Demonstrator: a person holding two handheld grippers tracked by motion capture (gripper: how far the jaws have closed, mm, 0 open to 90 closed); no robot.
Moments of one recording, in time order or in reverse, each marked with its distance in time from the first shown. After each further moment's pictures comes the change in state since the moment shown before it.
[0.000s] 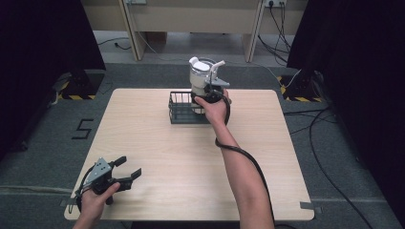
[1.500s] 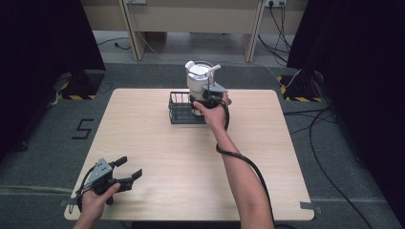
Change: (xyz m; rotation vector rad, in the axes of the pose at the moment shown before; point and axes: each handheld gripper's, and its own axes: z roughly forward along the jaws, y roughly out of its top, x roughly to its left) left arm -0.002 0.000 0.001 0.002 -0.007 0.009; right arm 0.008 -0.015 -0.006 -0.051 -0.016 -0.074
